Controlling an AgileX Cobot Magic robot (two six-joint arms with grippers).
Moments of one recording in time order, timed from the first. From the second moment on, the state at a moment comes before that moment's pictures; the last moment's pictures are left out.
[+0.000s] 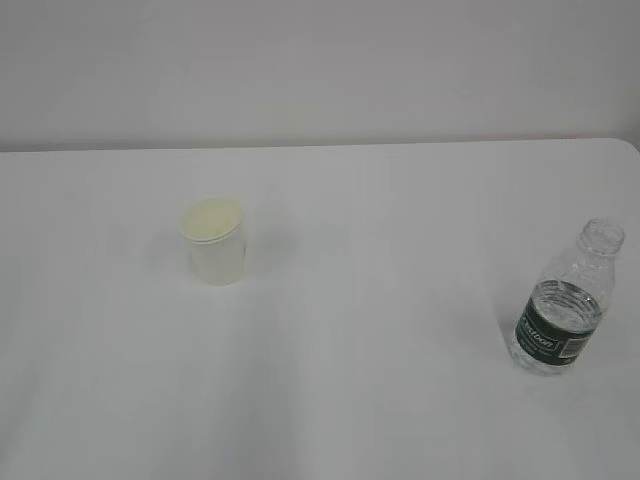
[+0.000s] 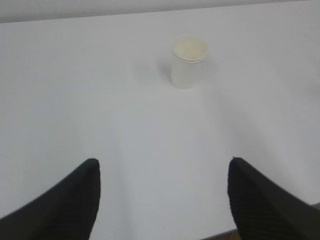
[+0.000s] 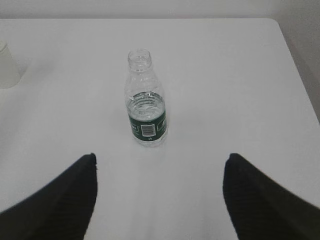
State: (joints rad) left arm -0.05 0.15 -0.54 -0.25 0.98 0.12; right arm 0.15 0.04 -0.53 -0.08 1.06 0.04
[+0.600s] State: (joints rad) left arm -0.05 0.40 -0.56 -0.27 0.63 0.21; right arm 0.15 0.25 -0.53 -0.08 0.82 -0.02
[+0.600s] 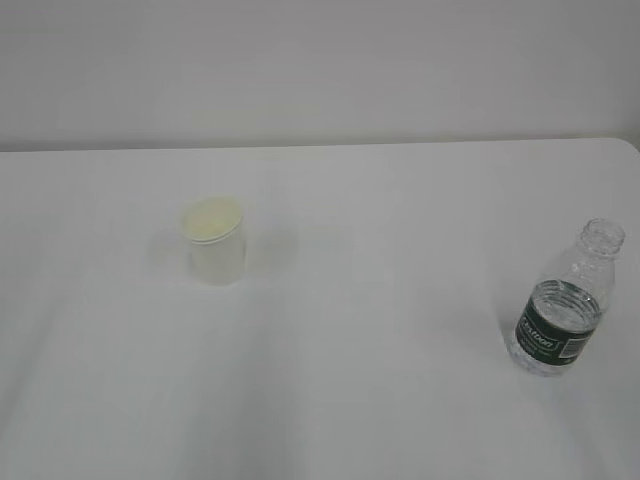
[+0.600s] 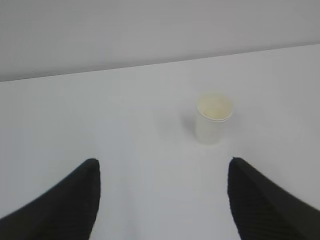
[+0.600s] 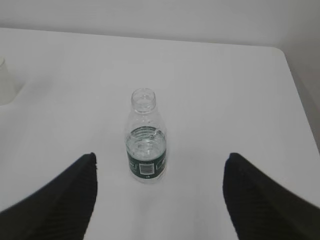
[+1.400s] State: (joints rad) left arm -0.09 0.77 -0.46 -0.31 0.11 0.29; right arm 0.15 0.27 -0.53 -0.08 0.76 -0.03
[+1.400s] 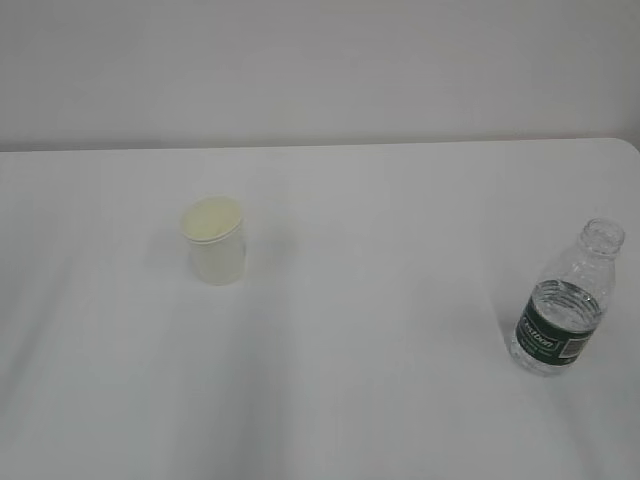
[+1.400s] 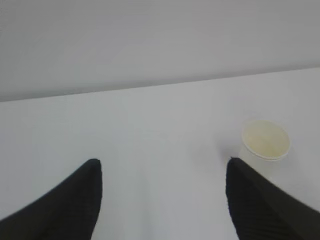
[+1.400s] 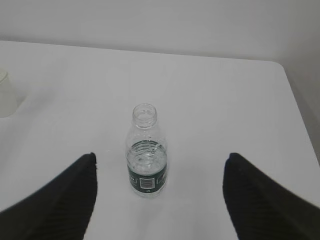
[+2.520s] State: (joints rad) left arm -0.48 1.12 -0.06 -0.22 -0.67 0.08; right arm 0.15 0.27 -0.53 -0.08 0.76 -0.07
